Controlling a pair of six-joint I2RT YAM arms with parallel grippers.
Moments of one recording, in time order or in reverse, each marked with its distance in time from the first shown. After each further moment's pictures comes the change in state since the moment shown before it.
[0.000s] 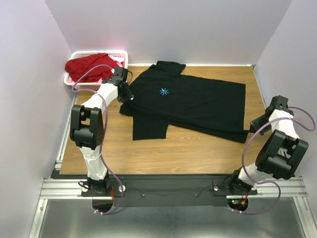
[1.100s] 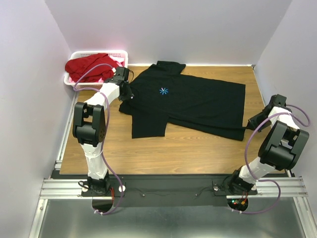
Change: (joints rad) left arm -0.002 0.059 0.027 0.056 -0.045 0.003; right arm 0.000 0.134 0.025 0.103 -0.113 -0.026
